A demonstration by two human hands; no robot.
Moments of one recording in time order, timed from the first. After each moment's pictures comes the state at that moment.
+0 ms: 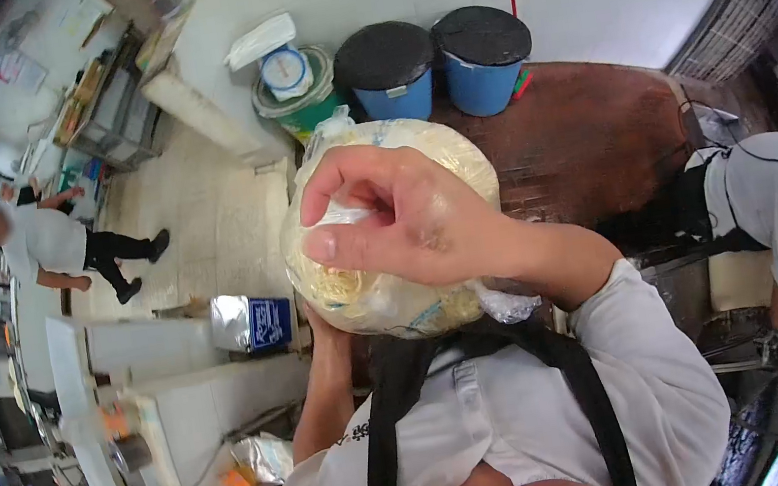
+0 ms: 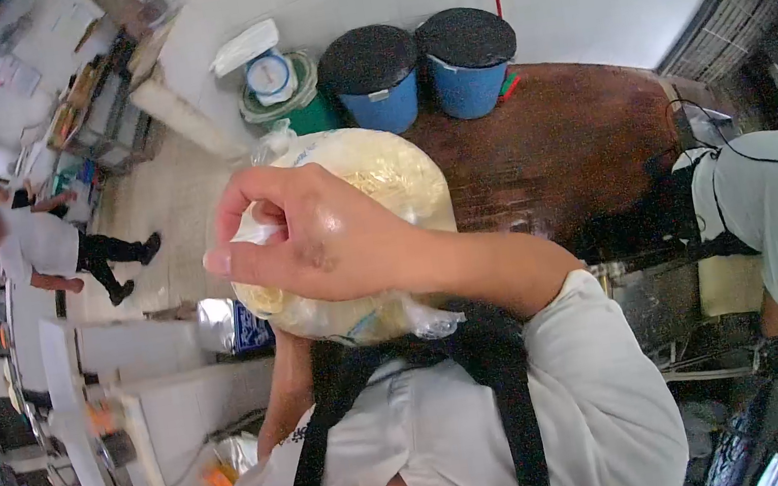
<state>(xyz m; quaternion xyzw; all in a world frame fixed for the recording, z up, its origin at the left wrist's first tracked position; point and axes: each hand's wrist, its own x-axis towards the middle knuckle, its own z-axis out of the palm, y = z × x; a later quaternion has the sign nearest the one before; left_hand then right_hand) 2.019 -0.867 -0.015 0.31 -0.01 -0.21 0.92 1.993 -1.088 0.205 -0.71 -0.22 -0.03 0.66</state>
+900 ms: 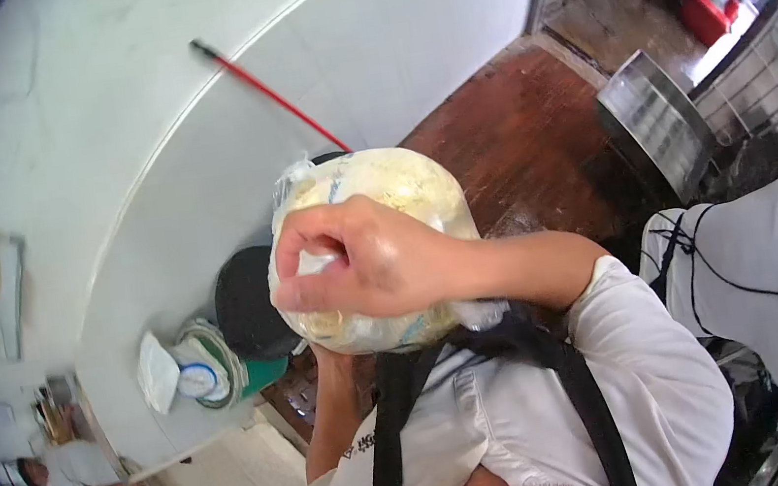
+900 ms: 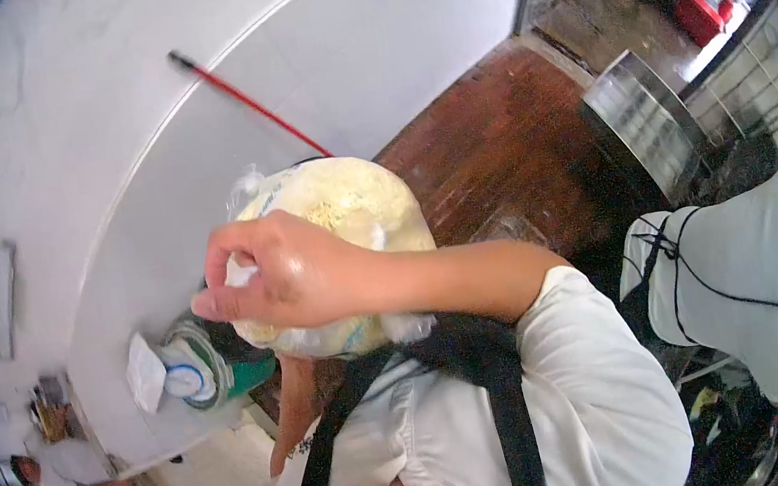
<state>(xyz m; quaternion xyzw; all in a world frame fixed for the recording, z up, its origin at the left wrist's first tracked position) 2.482 -1.633 -0.020 0.34 -0.06 -0.43 0.83 2.352 -1.792 0.190 -0.74 -0.03 -0.21 0.64</state>
